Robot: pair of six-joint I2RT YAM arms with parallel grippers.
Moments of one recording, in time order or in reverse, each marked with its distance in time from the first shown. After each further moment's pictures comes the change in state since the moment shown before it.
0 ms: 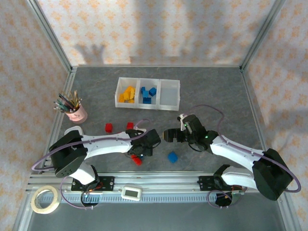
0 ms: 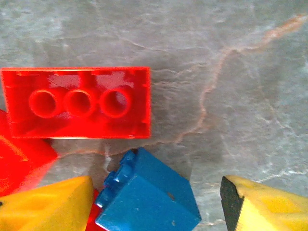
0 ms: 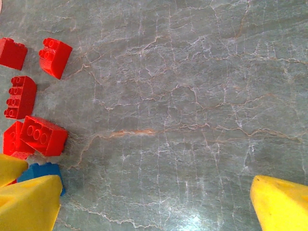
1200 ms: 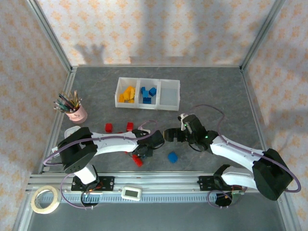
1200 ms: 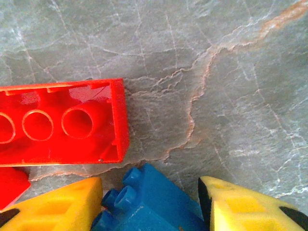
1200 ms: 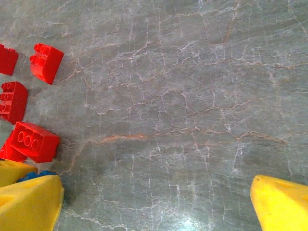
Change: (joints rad) left arm -0.007 0.091 0.031 0.021 -0.020 0.059; right arm 0.000 0.000 0.000 -0.002 0.041 0.000
